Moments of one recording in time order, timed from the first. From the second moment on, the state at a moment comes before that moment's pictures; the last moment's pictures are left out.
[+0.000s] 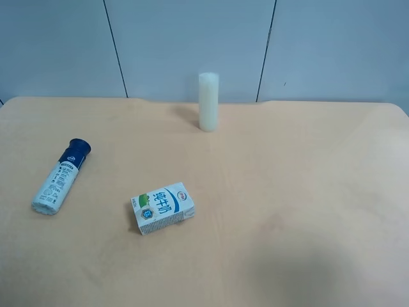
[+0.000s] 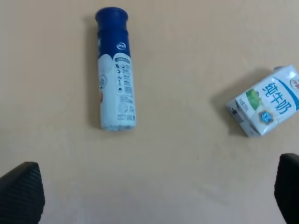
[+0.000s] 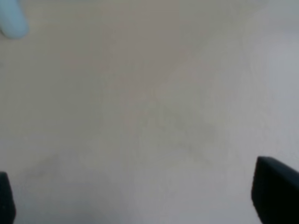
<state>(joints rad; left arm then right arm) 0.05 0.68 -0.94 -0.17 1.18 0.17 0.09 0.00 -0.50 0.00 1.07 -0.01</state>
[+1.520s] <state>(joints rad) 0.01 -0.01 -0.51 -0.11 1.06 0.07 0.09 0.00 -0.50 0.00 1.07 -0.01</state>
